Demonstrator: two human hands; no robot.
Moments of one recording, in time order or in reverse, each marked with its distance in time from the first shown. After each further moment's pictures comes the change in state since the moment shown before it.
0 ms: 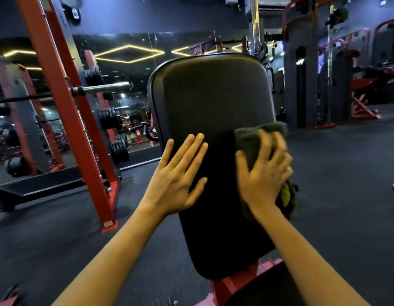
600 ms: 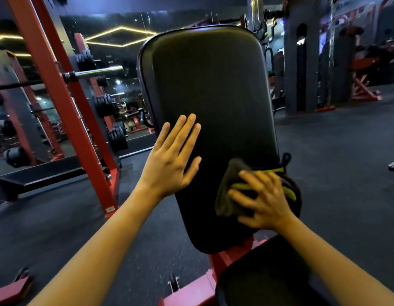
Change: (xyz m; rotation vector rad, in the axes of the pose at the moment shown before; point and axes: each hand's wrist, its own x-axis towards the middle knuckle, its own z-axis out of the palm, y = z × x) left_hand -0.004 0.005 0.002 0.008 0.008 -0.014; right_hand -0.056 0.104 -0.007 -0.071 -0.172 -1.004
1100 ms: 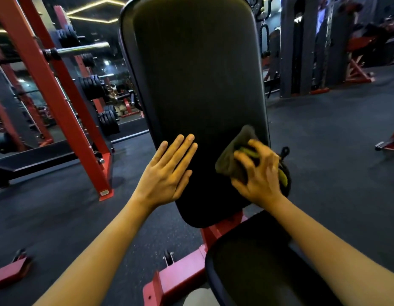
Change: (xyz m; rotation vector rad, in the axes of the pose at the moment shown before) left_hand -0.062 0.033 0.020 -0.057 -0.015 0.101; right_hand -0.006 -0.002 -0.004 0.077 0.051 0.353
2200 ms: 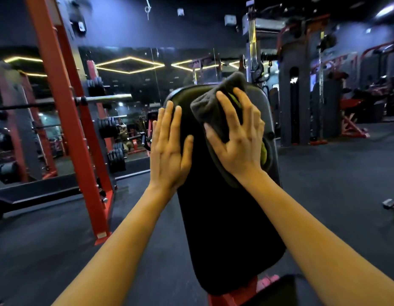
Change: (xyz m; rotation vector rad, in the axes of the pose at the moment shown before) left_hand 0.117 -0.088 -0.048 -0.406 0.378 -0.549; right_hand 0.229 -0.076 -0.022 0.083 0.272 0.091
